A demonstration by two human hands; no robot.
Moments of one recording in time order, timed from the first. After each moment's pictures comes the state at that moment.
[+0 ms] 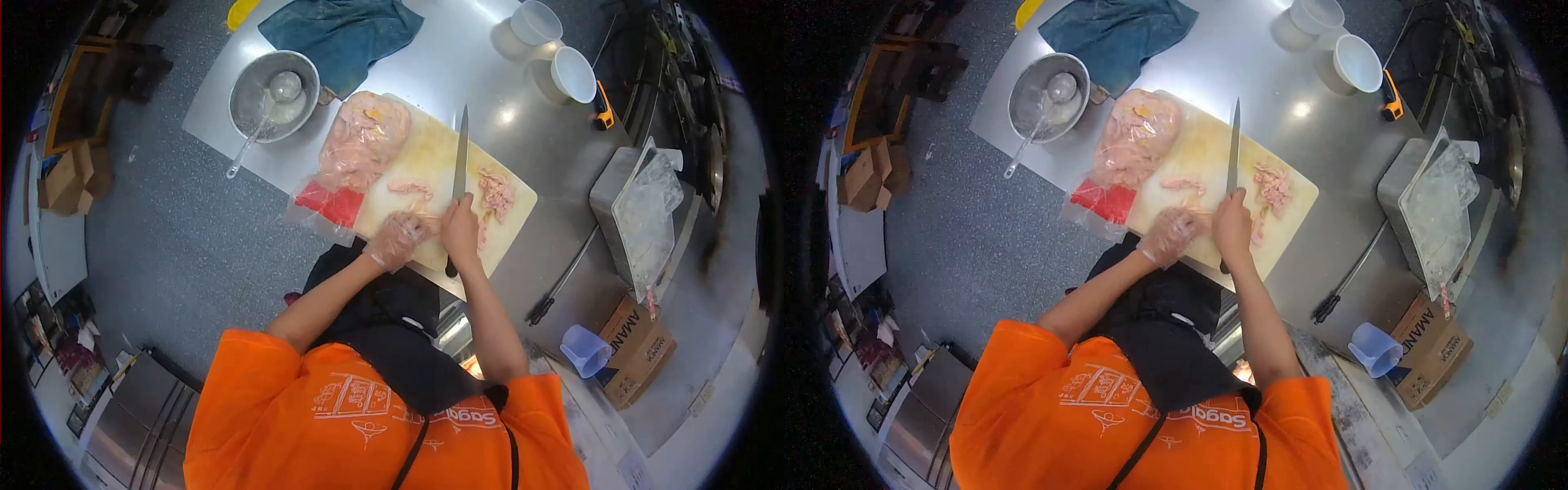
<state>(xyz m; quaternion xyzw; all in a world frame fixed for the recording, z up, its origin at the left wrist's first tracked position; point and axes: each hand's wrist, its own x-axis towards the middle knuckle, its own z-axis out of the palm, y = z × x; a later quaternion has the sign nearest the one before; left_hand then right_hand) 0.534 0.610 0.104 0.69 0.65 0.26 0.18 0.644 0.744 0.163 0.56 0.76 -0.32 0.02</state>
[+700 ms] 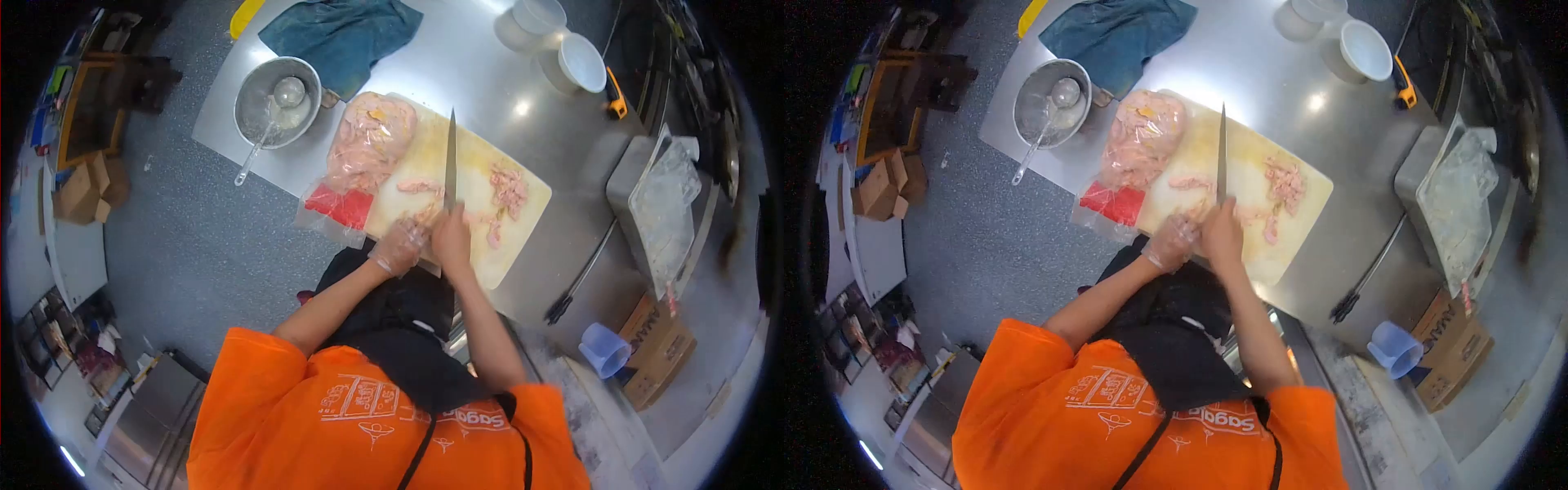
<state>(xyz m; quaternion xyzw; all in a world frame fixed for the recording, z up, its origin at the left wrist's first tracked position) 0.528 0.605 0.113 0.71 0.63 0.30 0.08 0.638 0.705 0.156 0.56 0.73 -0.39 0.04</state>
